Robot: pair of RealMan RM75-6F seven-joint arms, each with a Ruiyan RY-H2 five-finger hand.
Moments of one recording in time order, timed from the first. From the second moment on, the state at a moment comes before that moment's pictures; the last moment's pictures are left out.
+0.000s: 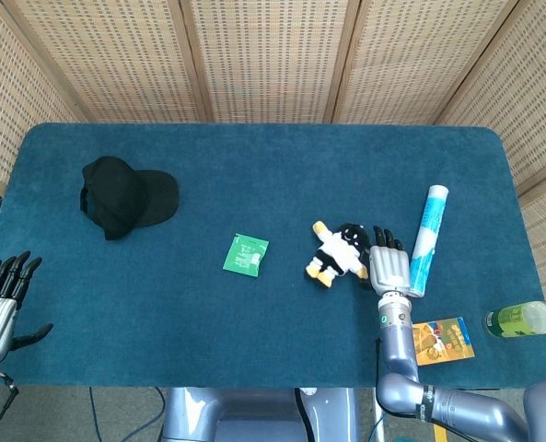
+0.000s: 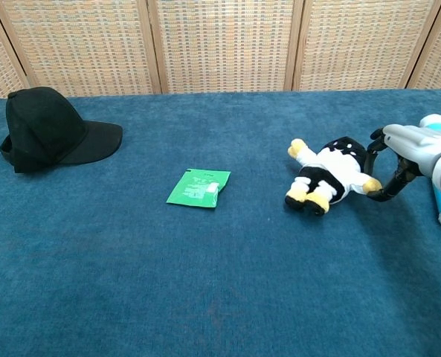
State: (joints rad) left arm -0.08 -1.12 -0.02 -1.63 1.54 1.50 0.10; right arm 0.63 -1.69 0.28 -1.52 -0.66 1.27 -0.69
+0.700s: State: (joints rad) left arm -0.08 -1.12 -0.02 -1.63 1.54 1.50 0.09; right arm 0.63 -1.70 0.29 -1.51 -0.68 1.28 -0.68
